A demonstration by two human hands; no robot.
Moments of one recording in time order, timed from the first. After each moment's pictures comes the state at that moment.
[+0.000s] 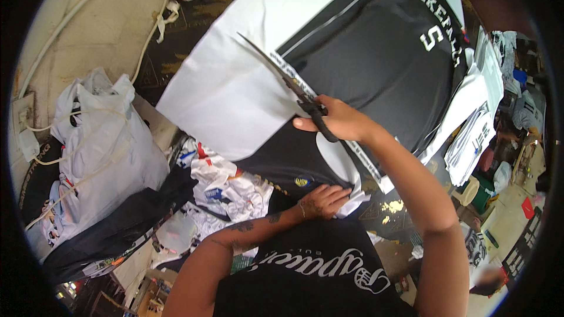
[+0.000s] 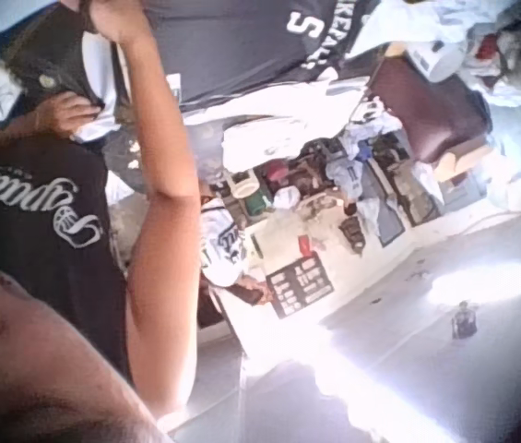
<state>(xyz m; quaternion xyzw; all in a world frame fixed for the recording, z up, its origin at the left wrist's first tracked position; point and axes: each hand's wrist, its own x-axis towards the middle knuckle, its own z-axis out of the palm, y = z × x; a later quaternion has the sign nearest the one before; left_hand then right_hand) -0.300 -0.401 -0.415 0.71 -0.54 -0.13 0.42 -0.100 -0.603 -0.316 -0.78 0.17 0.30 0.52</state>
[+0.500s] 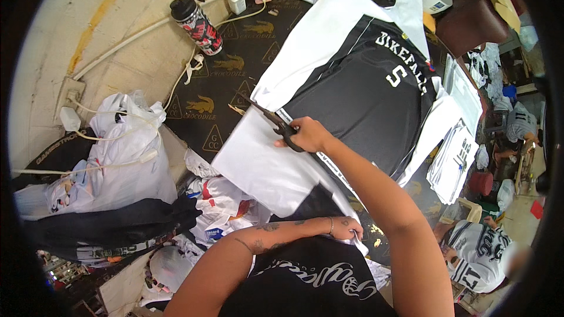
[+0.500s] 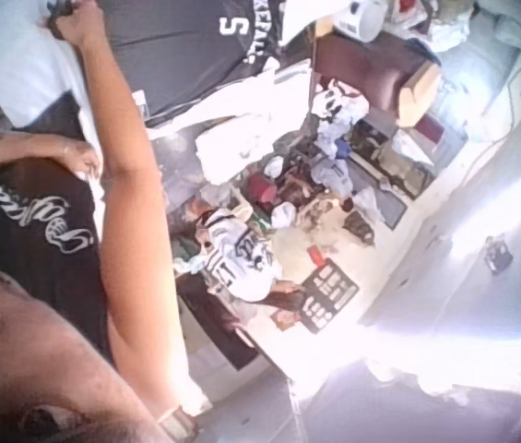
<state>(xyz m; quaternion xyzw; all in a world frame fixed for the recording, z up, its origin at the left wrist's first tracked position) -0.320 -0.501 -0.400 0.39 -0.51 -0.62 0.45 -0.078 -0.583 -0.298 -0.86 0.11 0.27 0.42</state>
